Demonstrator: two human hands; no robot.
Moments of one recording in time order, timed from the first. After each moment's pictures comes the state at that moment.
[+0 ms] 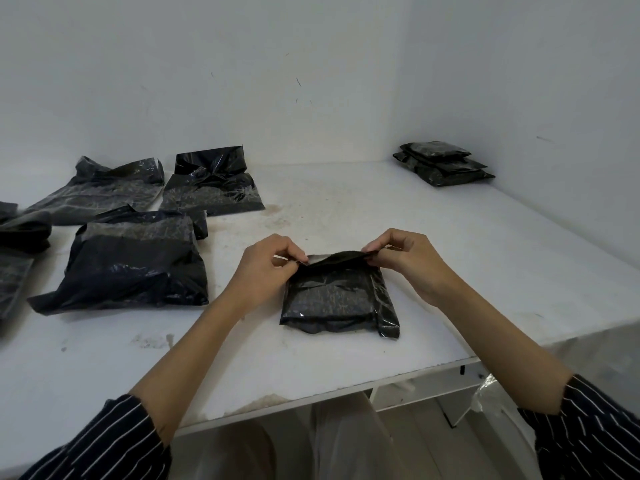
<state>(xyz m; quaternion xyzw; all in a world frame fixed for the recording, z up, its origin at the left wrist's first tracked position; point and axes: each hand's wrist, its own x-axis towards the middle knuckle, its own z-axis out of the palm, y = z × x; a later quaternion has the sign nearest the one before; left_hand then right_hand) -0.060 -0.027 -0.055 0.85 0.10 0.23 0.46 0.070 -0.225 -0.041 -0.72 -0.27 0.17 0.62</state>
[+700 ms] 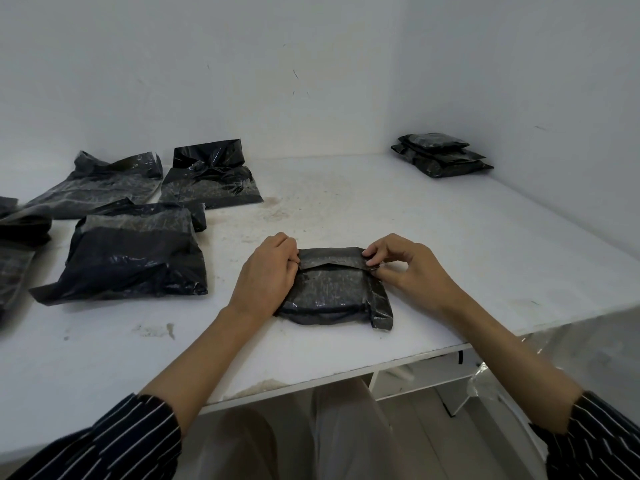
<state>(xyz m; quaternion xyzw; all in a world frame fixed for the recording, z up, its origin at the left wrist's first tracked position) -0.063 -0.044 -0.071 0.93 0.09 0.30 0.18 0.056 -0.250 -0.063 -0.76 -0.41 0.06 0.49</state>
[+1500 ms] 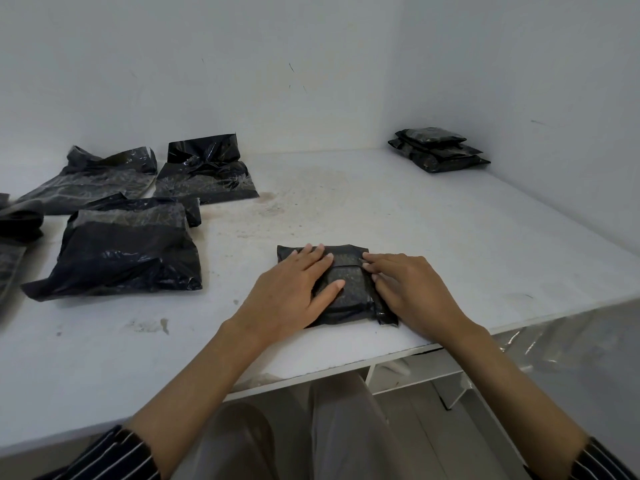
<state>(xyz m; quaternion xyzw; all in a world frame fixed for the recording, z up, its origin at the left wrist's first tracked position) -0.083 -0.086 -0.061 0.99 0.03 0.13 0.10 0.033 -0.259 -0.075 -0.84 -0.46 -0.12 0.27</state>
